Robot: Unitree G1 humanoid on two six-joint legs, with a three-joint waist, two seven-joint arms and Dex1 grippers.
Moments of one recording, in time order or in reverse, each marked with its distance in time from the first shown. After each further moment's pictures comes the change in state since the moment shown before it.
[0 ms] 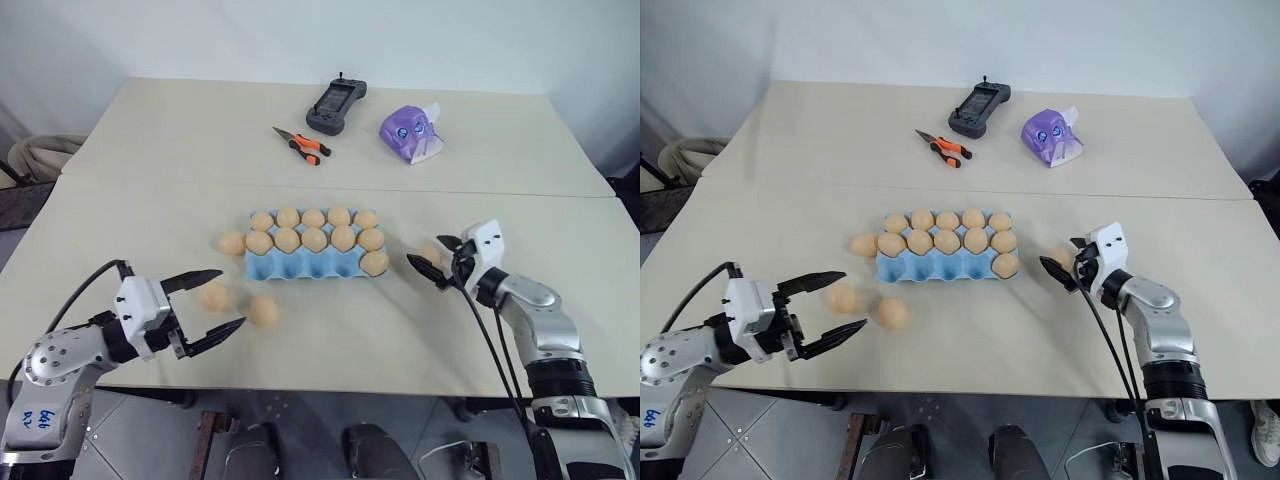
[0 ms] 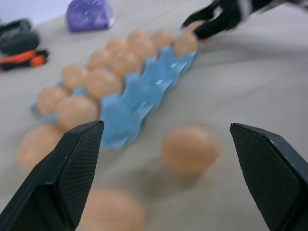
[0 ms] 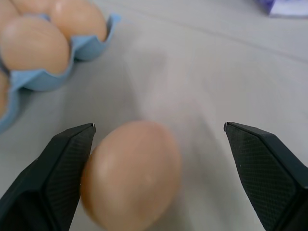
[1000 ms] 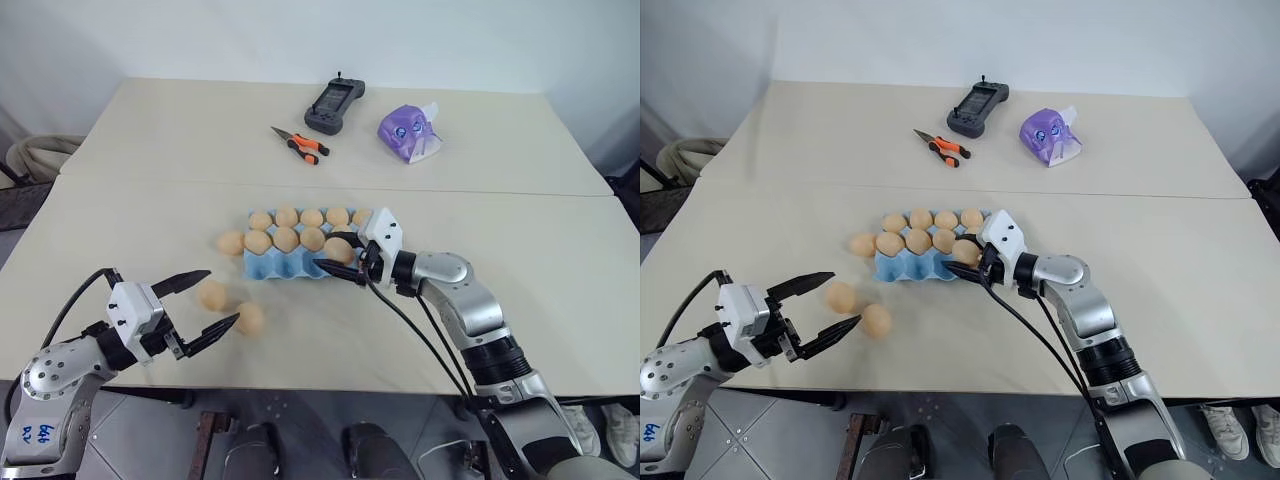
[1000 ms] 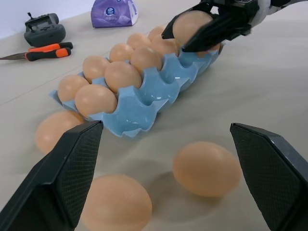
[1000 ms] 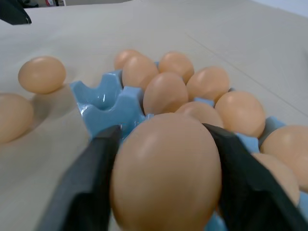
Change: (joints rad) left arm 0.077 -0.032 0.055 0.016 0.016 -0.022 0.101; right arm -0.119 0.168 0.299 -0.282 -0.030 0.072 0.134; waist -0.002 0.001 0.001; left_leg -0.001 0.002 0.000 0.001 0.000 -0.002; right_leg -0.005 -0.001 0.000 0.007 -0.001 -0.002
